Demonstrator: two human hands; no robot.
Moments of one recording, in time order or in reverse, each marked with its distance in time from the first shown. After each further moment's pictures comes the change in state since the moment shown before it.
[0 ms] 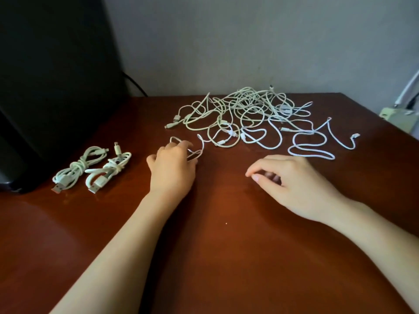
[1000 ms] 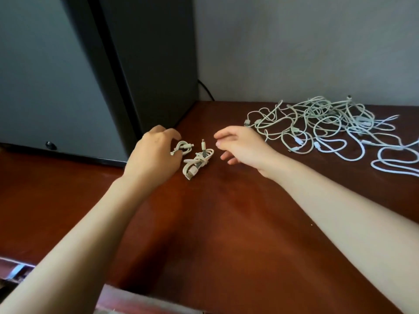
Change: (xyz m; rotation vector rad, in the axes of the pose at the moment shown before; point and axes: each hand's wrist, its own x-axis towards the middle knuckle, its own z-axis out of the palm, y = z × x) left_hand -0.023 -0.121 -0.121 0.106 0.078 -0.021; right_hand 0.137 -0.130 0.093 0.673 -0.204 0.269
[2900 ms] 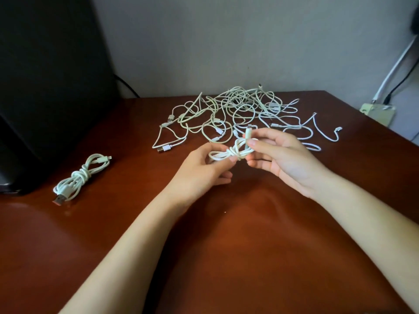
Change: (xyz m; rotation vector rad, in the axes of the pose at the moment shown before) left_hand -0.026 0.164 0.087 -1.195 -0.588 -0.081; right_hand -0.118 0.063 -0.134 0.510 0.293 0.063
